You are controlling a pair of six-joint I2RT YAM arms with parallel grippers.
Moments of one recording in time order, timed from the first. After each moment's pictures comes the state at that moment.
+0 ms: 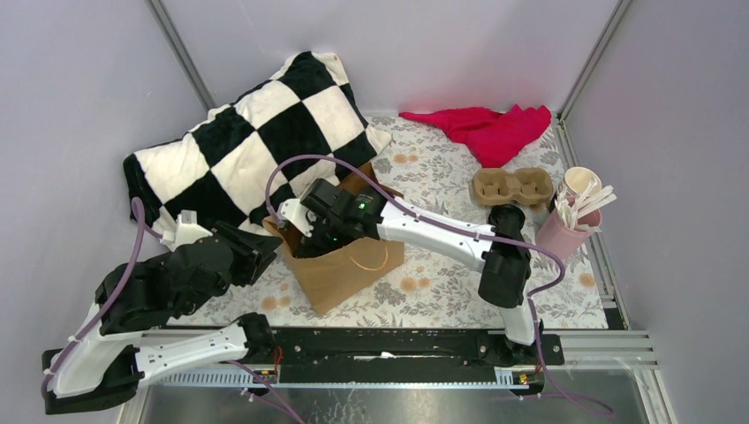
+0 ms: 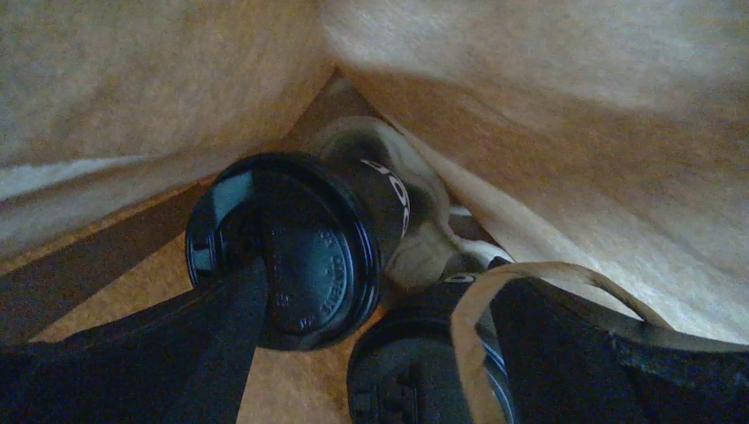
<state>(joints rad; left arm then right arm) -1.09 0.61 1.30 -1.42 -0.60 -1.77 1.14 2.00 1.88 -0.86 -0.16 -0.23</state>
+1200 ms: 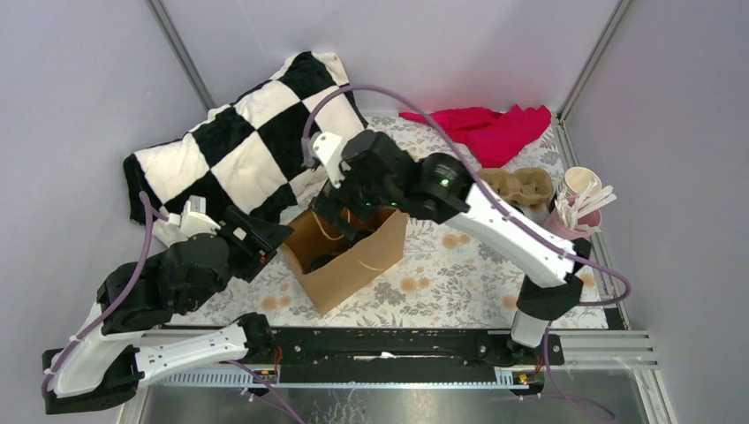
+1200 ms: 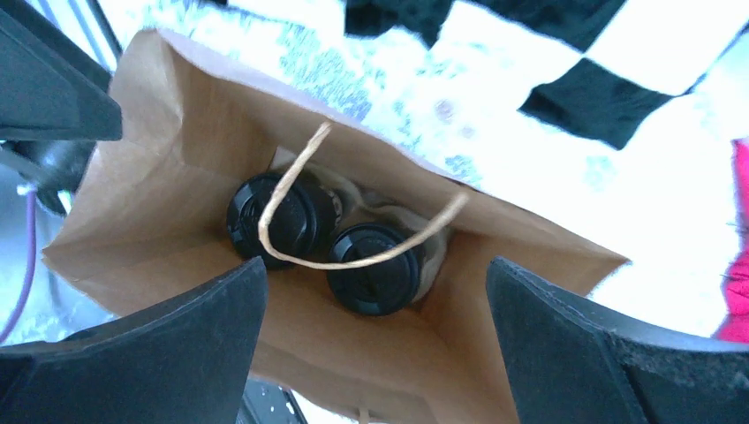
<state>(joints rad) -1.09 0.61 1.28 -1.28 -0.60 -1.51 1.14 1.78 2.18 -1.09 0.07 -0.08</state>
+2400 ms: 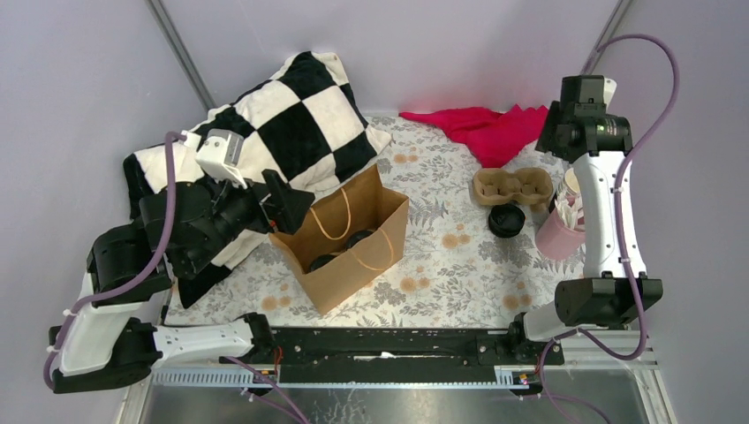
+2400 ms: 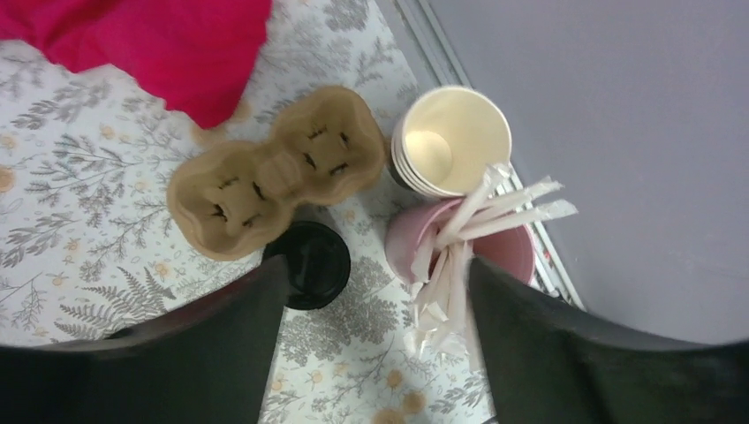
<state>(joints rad) -1.09 0.92 1.72 -1.08 -0.56 -0.52 0.01 1.49 1.82 -1.11 0.46 0.24</state>
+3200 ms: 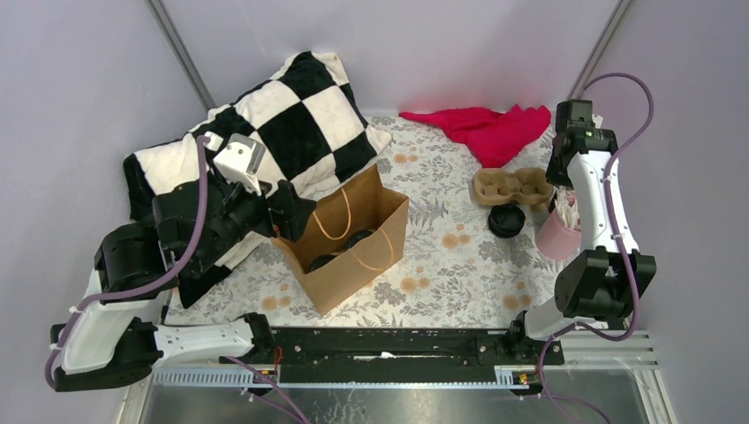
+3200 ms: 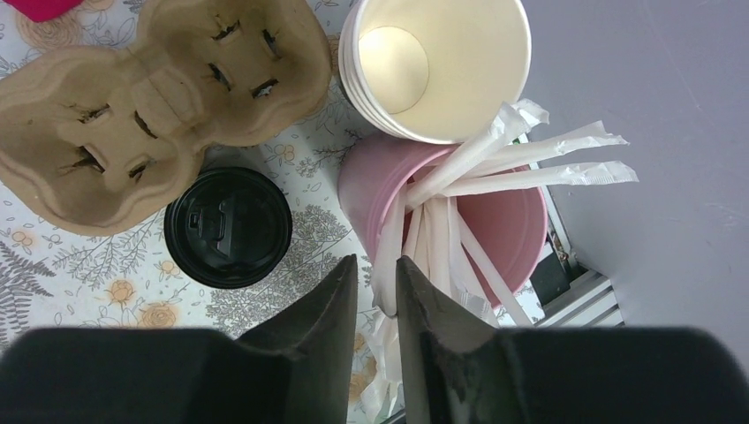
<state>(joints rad) -1.09 0.93 1.70 -1.10 -0.53 -0.32 -0.12 1.54 1.56 -1.09 0.40 0.22</state>
